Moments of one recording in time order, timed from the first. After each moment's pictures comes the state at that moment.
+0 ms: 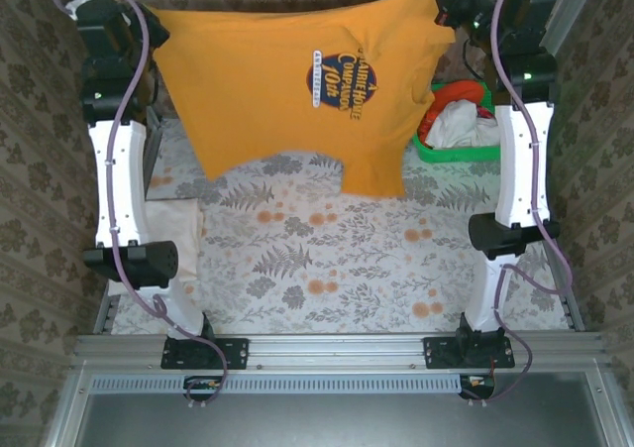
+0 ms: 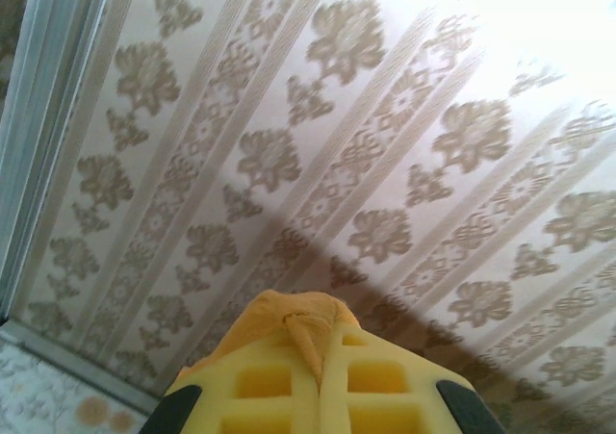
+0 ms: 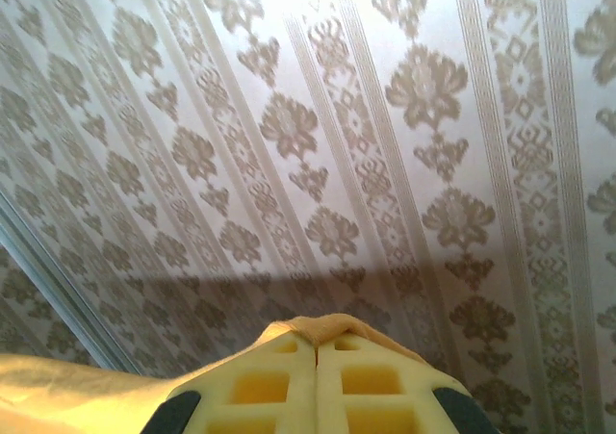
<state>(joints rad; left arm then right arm) -0.01 1.76 2.35 -0.59 -0.05 -0.60 0.06 2.00 2.82 -0.72 -0.24 0.34</state>
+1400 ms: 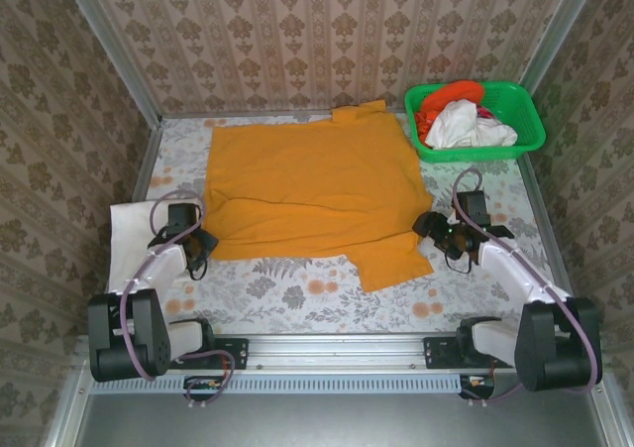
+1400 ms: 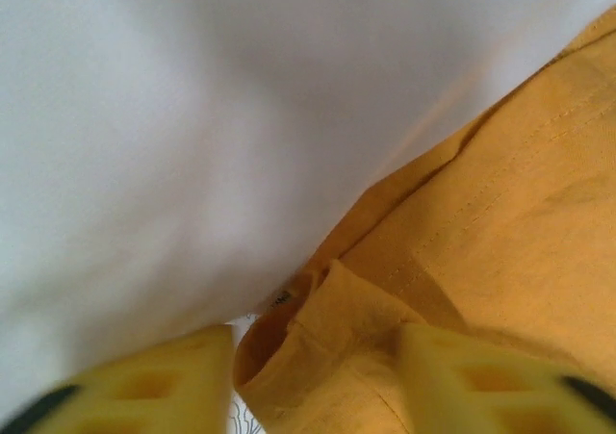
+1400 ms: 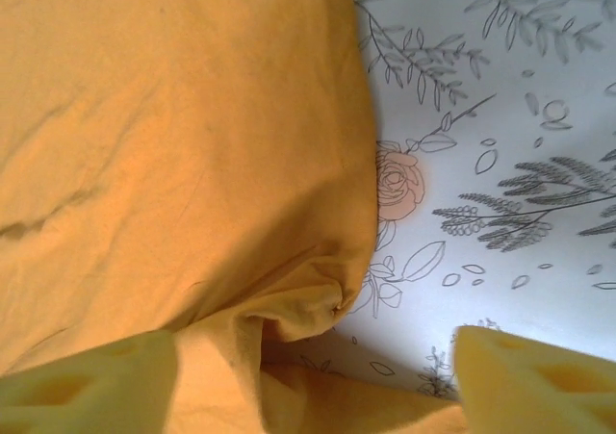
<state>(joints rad) 0.03 1.21 0.52 -0.42 -0.06 -0.86 0.04 1.14 0.60 -0.45 -0.20 0.65</state>
